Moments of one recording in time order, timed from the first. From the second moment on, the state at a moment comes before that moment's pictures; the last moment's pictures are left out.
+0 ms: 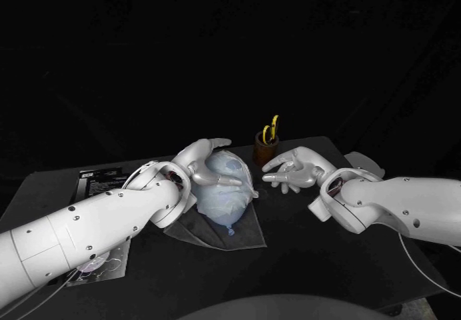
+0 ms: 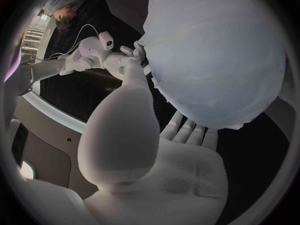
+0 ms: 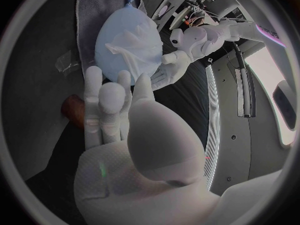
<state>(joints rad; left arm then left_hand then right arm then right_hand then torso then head) 1.15 -0.47 -0.05 1.38 -1.11 -0.40 -0.05 1.46 -0.31 -0.22 0.30 0.05 0.41 0.15 0.07 0.11 0.35 0.26 0.04 0.04 0.22 0.24 0.03 0.05 0.07 0.20 0.29 0.04 0.03 1.14 -1.17 -0.21 1.81 -0.73 -0.63 0.10 1.61 0.07 -0.33 0.28 0.08 0.96 0.13 0.22 0.22 1.37 0.04 0.28 0.33 1.45 -0.03 1.01 0.78 0.17 1.11 0.08 0.70 0.58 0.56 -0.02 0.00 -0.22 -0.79</state>
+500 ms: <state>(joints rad) 1.15 -0.47 -0.05 1.37 -1.21 -0.35 -0.14 1.46 -0.31 -0.22 0.30 0.05 0.41 0.15 0.07 0.11 0.35 0.26 0.04 0.04 0.22 0.25 0.03 0.05 0.07 0.20 0.29 0.04 0.04 1.14 -1.15 -0.21 1.80 -0.79 -0.63 0.05 1.59 0.12 -0.41 0.24 0.08 0.98 0.12 0.23 0.23 1.38 0.04 0.83 0.96 1.46 -0.03 1.49 1.31 0.14 1.20 0.08 1.10 1.01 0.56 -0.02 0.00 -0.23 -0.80</state>
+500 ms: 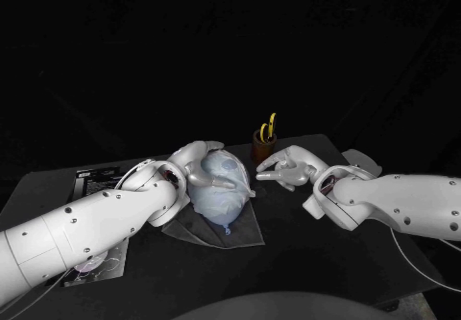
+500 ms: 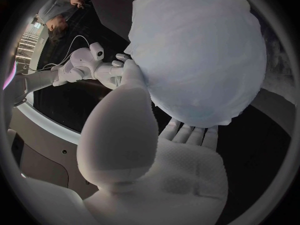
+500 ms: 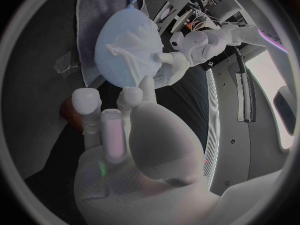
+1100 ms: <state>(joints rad) 1.15 -0.53 -0.05 1.40 -1.23 -0.32 -0.16 1.46 -0.31 -0.22 0.30 0.05 0.42 0.15 0.07 0.12 0.36 0.26 0.04 0.04 0.22 0.25 0.03 0.05 0.07 0.20 0.29 0.04 0.04 1.13 -1.12 -0.21 1.79 -0.86 -0.59 -0.01 1.56 0.15 -0.43 0.22 0.06 0.99 0.12 0.26 0.25 1.42 0.05 0.88 0.96 1.47 -0.03 1.54 1.31 0.14 1.22 0.08 1.15 1.08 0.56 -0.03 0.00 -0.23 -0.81</state>
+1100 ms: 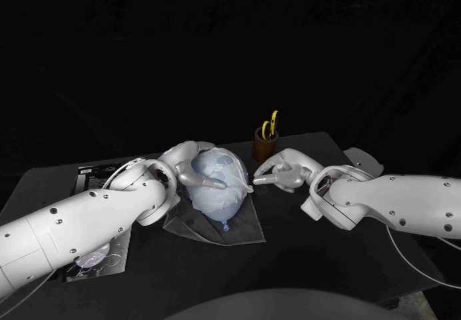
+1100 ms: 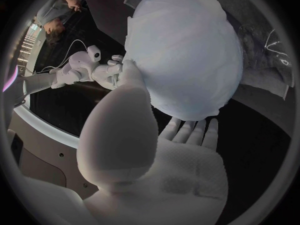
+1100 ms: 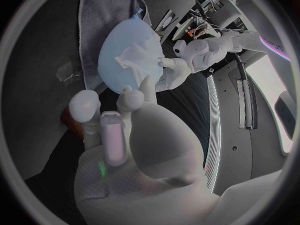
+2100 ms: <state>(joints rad) 1.15 -0.57 -0.05 1.41 -1.23 -0.30 -0.16 1.46 -0.31 -0.22 0.30 0.05 0.42 0.15 0.07 0.12 0.36 0.26 0.04 0.04 0.23 0.24 0.03 0.05 0.07 0.20 0.29 0.04 0.04 1.10 -1.05 -0.21 1.74 -0.90 -0.58 -0.04 1.54 0.16 -0.44 0.20 0.06 0.97 0.14 0.26 0.25 1.45 0.06 0.93 0.97 1.46 -0.02 1.55 1.31 0.12 1.23 0.09 1.17 1.10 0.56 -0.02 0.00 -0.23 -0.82</state>
